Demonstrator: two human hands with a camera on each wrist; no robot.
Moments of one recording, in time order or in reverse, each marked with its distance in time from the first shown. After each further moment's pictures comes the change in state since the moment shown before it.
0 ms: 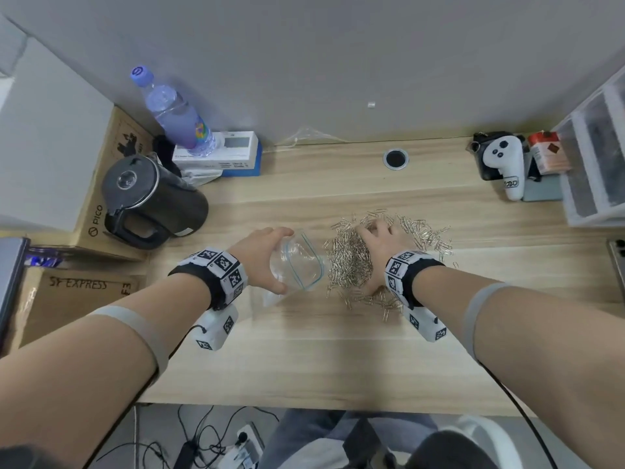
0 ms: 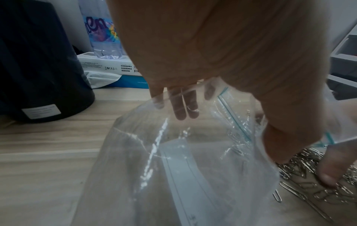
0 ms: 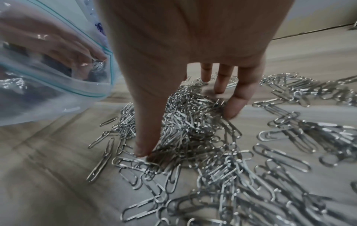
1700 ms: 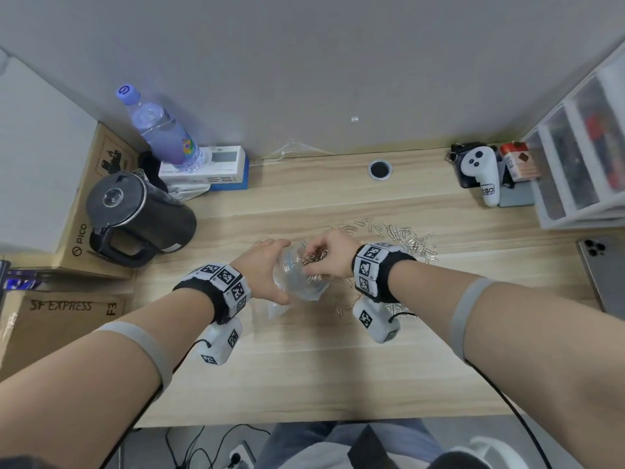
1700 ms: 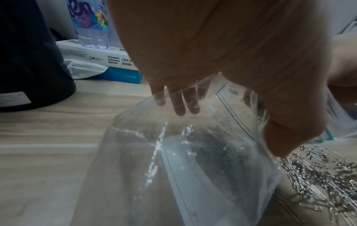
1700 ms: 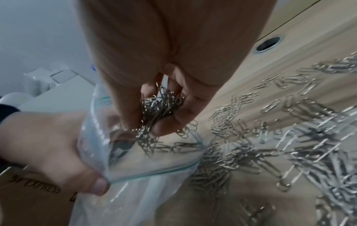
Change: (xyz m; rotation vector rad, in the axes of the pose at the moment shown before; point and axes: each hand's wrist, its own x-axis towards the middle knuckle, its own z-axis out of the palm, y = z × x) left_hand 0.008 0.018 0.002 -0.028 0.001 0.043; right_hand -0.006 -0.050 -0.037 0.895 0.033 -0.254
